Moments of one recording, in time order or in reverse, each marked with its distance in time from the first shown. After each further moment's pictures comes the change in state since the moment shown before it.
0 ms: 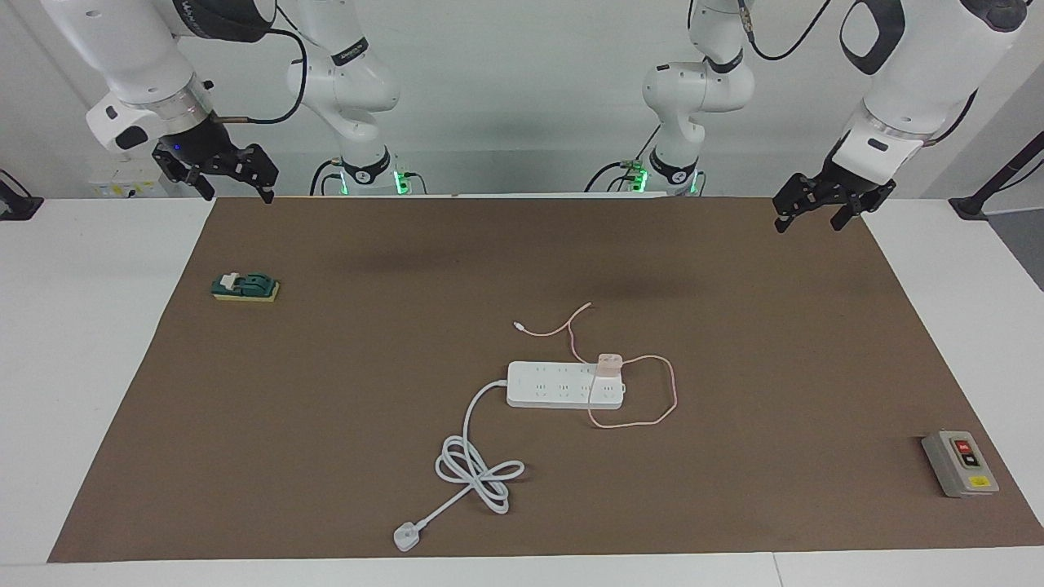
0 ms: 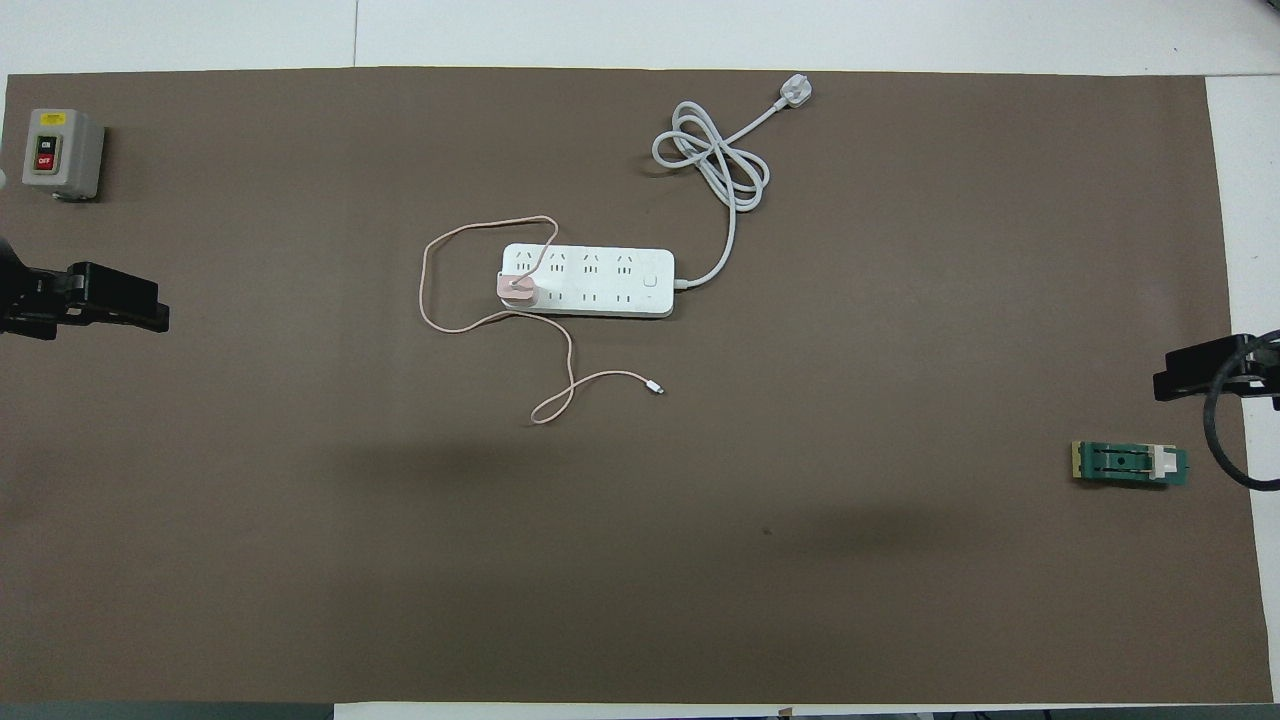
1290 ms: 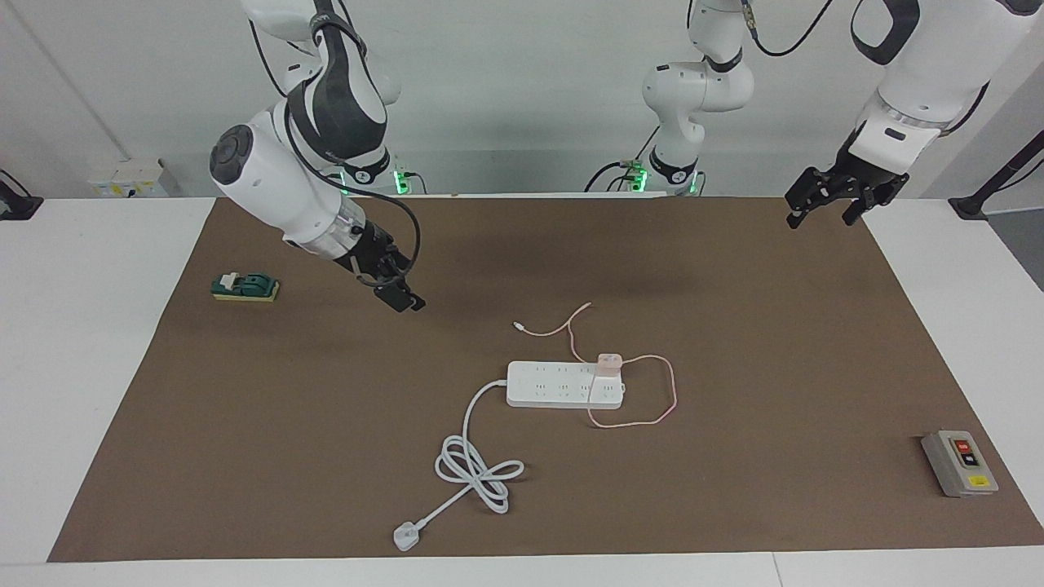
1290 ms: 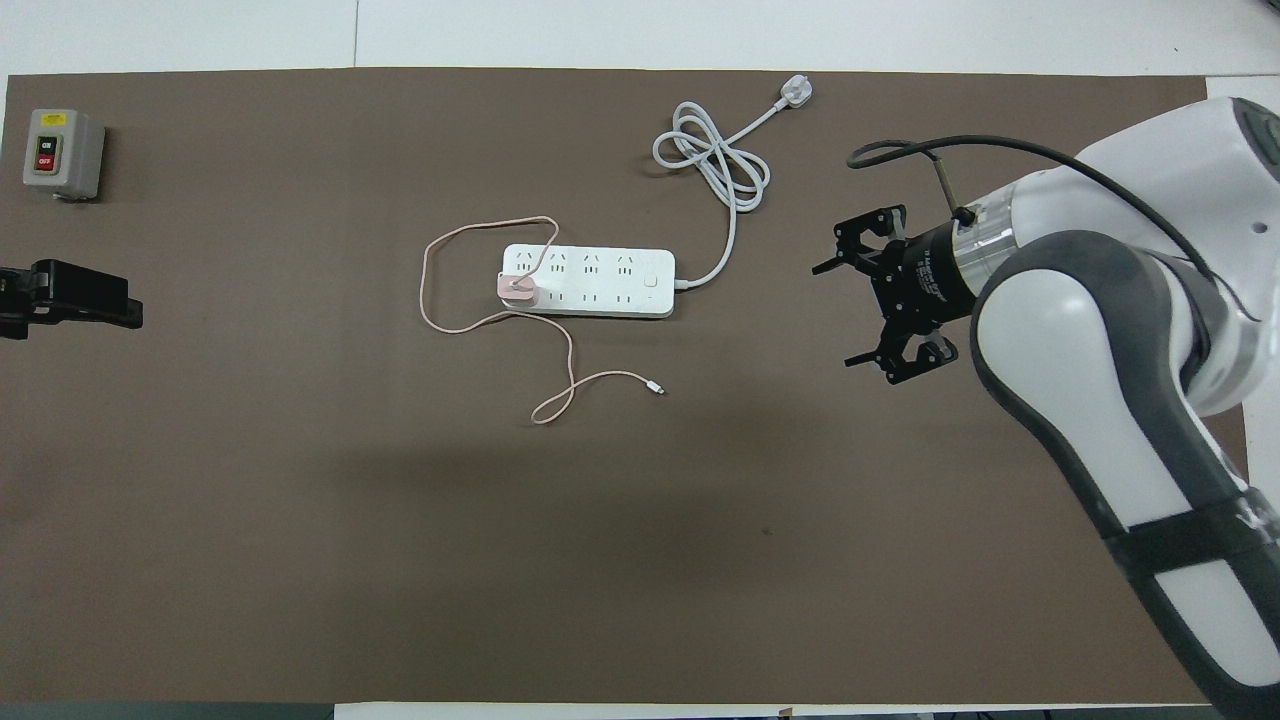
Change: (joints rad) left arm 0.015 -0.016 0.009 0.001 0.000 0.013 0.000; right arm 0.281 0.307 0.017 -0.051 0.482 0.441 1.229
